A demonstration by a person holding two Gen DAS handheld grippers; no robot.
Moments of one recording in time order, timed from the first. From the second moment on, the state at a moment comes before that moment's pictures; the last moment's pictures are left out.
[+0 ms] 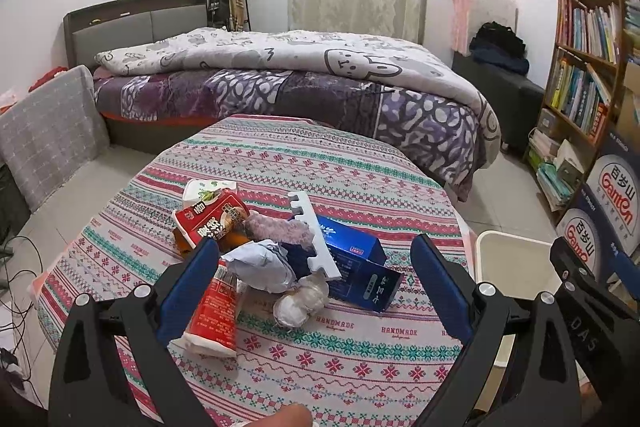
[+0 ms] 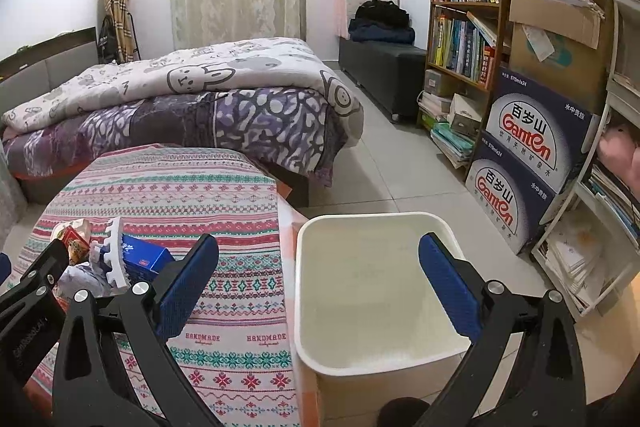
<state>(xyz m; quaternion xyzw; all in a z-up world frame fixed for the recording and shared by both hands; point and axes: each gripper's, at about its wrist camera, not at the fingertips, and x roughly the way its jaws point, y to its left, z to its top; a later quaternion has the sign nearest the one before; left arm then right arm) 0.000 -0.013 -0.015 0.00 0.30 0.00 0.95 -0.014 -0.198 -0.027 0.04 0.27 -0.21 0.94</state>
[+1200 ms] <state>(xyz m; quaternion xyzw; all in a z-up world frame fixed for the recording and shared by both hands) 0.022 0.018 -0.029 0.05 0.37 0.04 0.92 -0.003 -0.186 -0.031 0.10 0.29 -0.17 0.93</state>
